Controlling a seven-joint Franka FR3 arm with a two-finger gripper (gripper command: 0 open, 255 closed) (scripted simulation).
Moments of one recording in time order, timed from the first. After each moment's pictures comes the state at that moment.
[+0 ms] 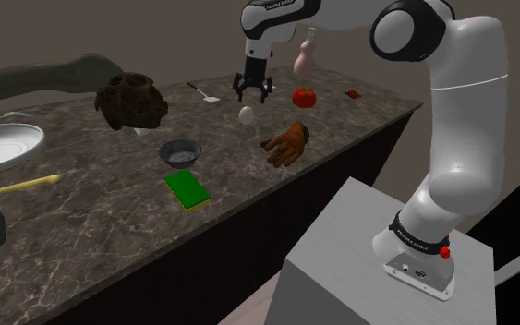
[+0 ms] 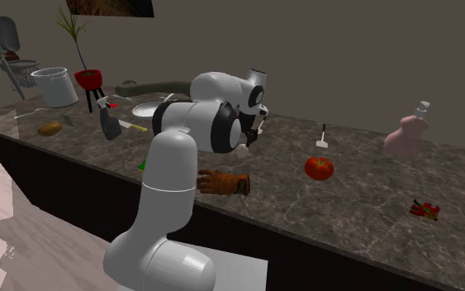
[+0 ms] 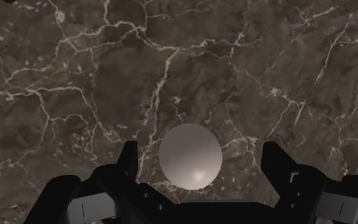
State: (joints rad) arm -0.09 0.52 -0.07 -1.41 0.21 1.80 0.32
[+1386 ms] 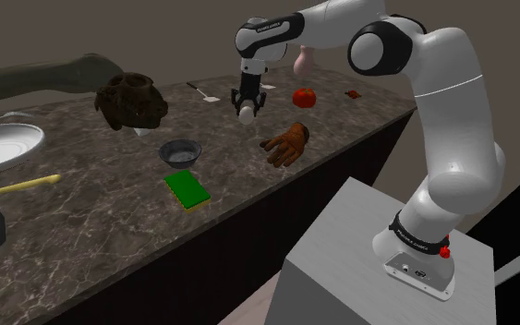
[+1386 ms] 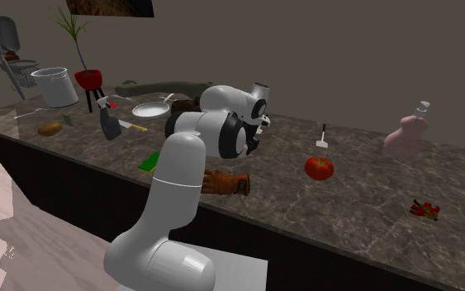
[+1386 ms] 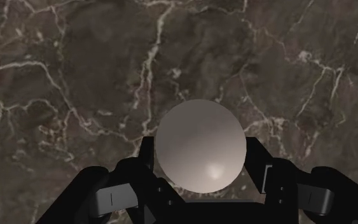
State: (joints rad) arm -0.11 0.68 -0.08 -1.30 0.24 1.85 0.35
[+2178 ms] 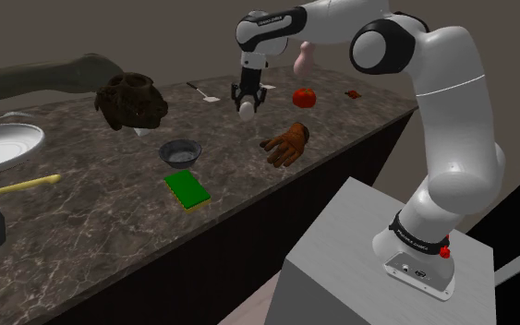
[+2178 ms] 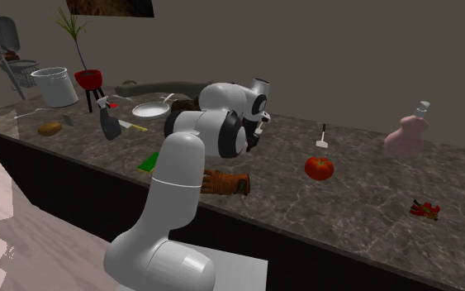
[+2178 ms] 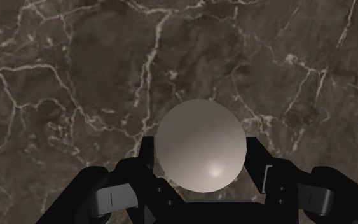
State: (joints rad) arm -0.11 0.67 -0.08 -1.28 0.24 1.81 0.36
